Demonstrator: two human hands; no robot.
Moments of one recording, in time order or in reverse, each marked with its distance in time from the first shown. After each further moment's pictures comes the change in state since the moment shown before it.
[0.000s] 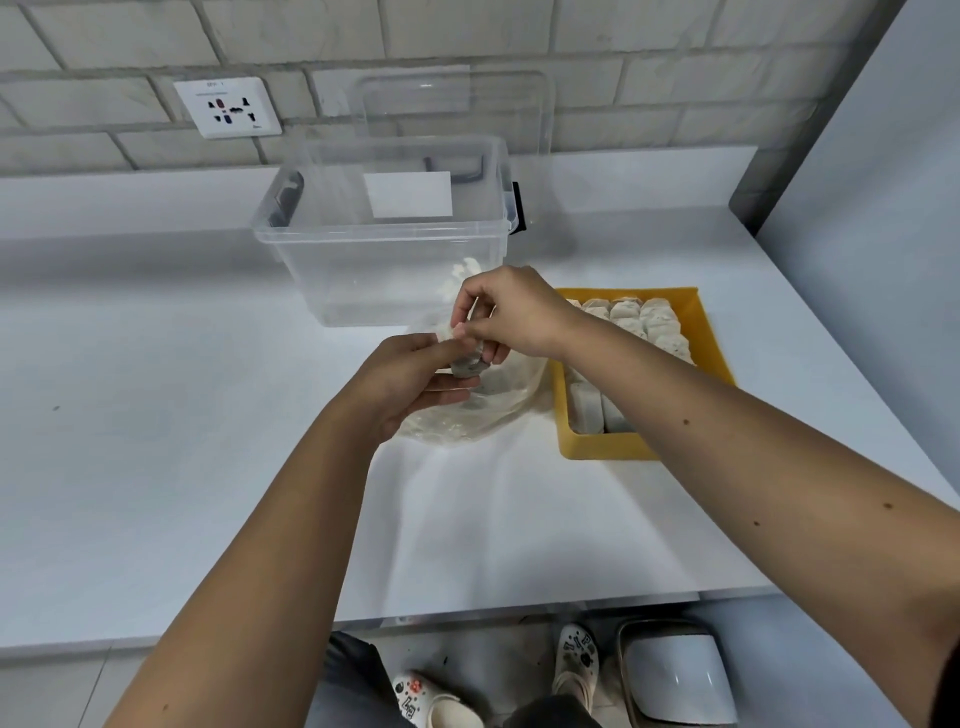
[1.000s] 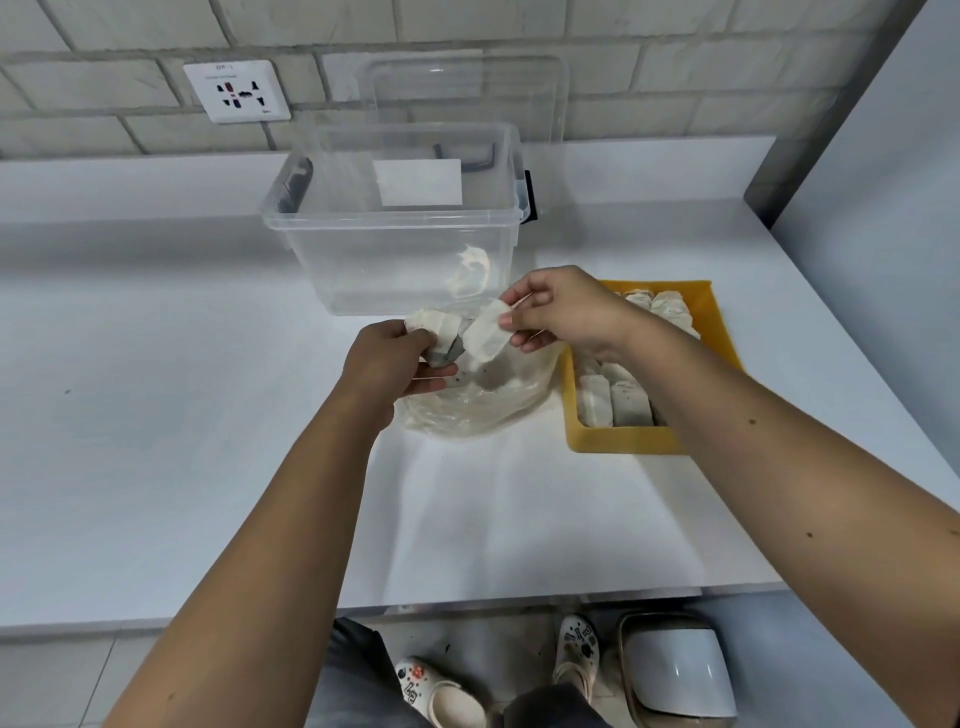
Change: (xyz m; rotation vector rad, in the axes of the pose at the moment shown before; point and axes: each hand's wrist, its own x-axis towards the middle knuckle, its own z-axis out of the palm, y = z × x) left_hand 0.004 -0.006 -0.014 0.010 0.279 0.031; right_hand -0.014 0.025 -0.016 0.415 0.012 0.252
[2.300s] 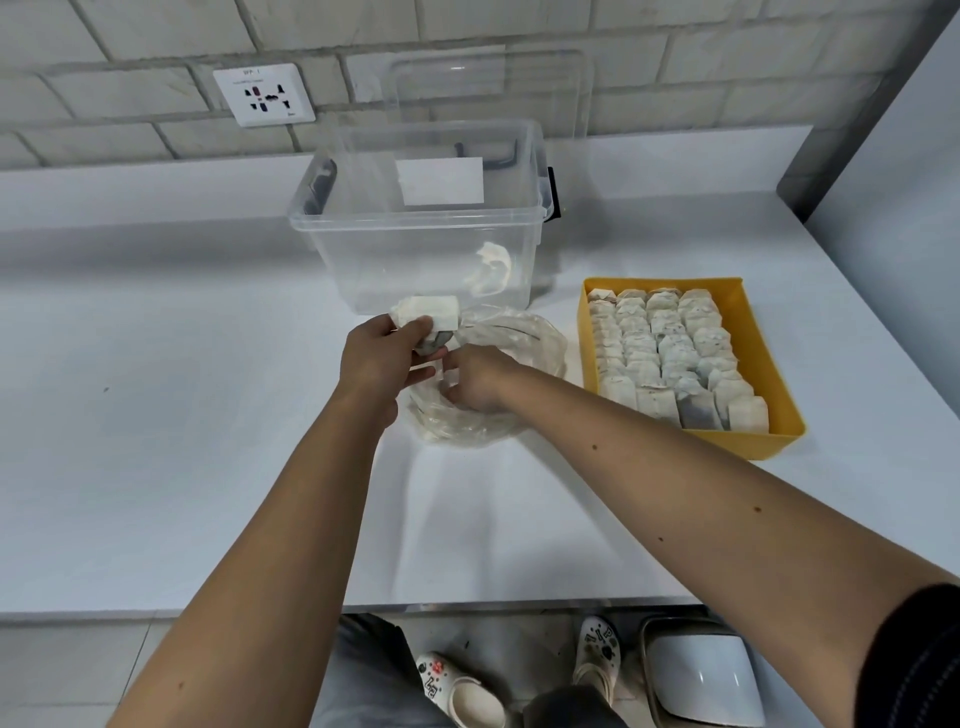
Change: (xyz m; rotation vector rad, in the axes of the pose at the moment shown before) left_hand 0.008 -0.004 -0.018 -0.089 0.124 0.050; right_hand 0.034 0.020 0.108 -0.666 -0.170 0.048
